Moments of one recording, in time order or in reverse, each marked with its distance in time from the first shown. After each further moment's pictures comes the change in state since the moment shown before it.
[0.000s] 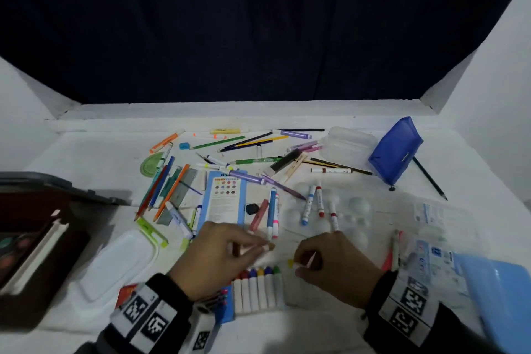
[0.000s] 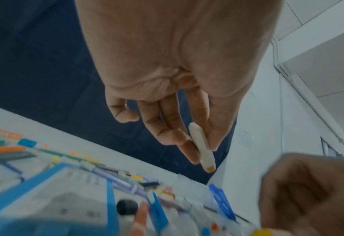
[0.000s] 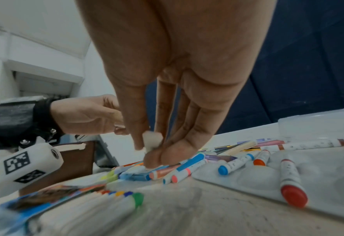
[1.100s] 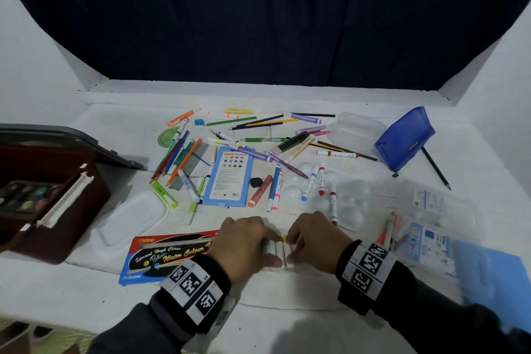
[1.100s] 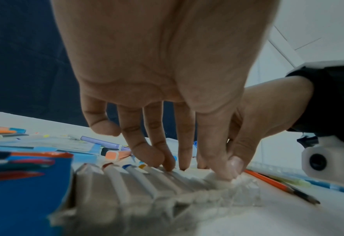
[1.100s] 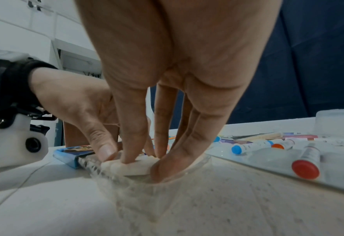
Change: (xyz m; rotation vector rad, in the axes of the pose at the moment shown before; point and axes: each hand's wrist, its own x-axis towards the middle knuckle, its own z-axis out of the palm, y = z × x) left_hand -0.010 0.019 0.064 0.590 -0.260 -0.205; right_hand 0.004 -0.005 0.019 -0.103 -0.100 0.026
